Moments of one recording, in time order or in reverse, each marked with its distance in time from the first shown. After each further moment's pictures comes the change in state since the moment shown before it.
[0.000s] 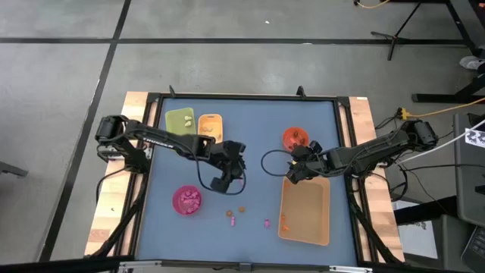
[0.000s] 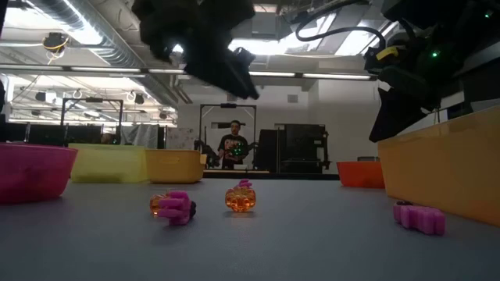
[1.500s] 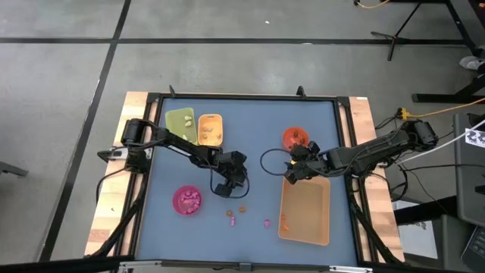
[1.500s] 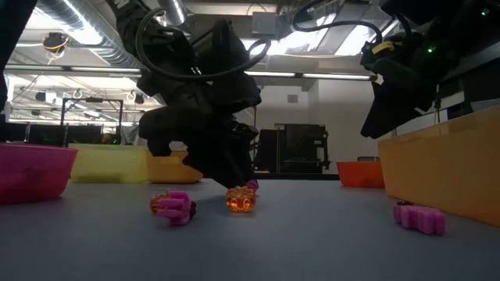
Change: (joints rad) left arm 0.031 0.271 -0.161 0.313 0.081 -0.048; right arm 0.000 0.000 0.001 0.069 0.000 0.000
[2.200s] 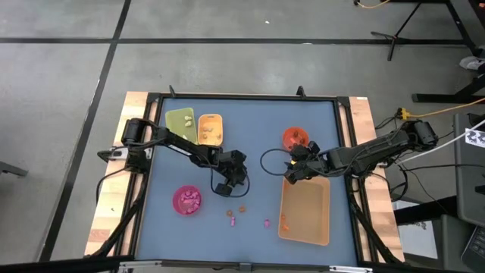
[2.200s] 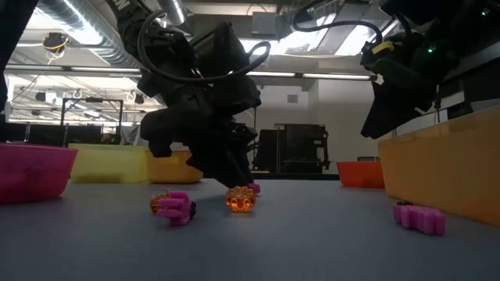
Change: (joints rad) left arm 0.012 0.002 -0.002 0.002 -0.008 -0.002; right arm 0.000 0.000 -0.001 0.001 0.000 0.000
